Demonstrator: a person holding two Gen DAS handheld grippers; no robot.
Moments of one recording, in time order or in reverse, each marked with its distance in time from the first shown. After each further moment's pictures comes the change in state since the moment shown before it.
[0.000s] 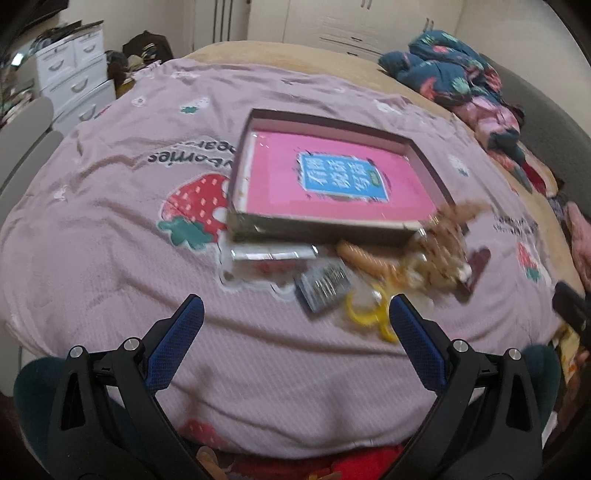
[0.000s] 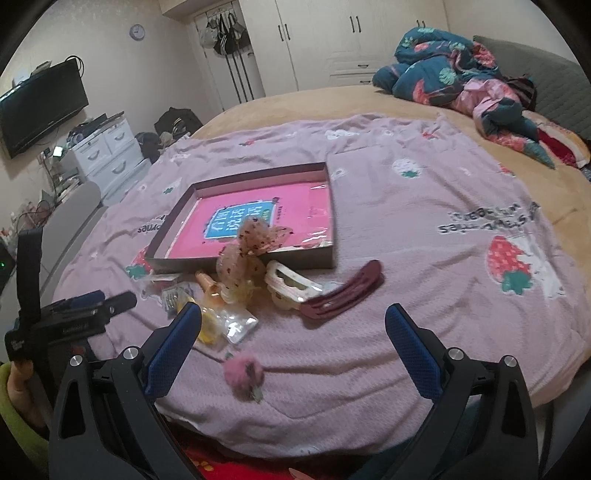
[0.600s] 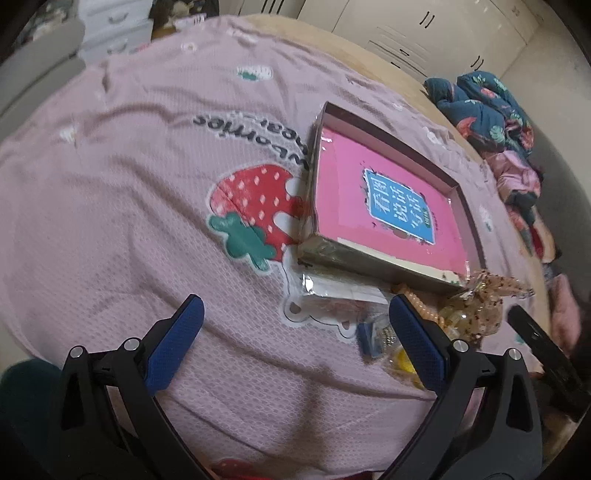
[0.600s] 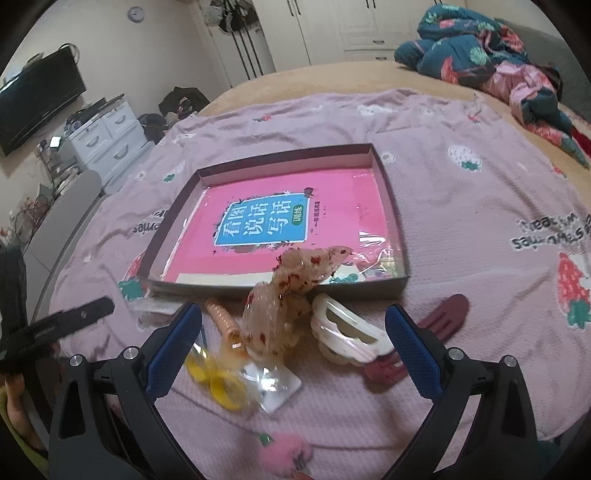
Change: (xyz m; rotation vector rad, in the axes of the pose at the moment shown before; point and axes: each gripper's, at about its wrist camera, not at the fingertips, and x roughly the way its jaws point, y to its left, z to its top) left arm 0.030 0.083 0.020 -0.269 0.084 -0.099; right arm 0.102 0.039 0.040 0.015 0.099 0.035
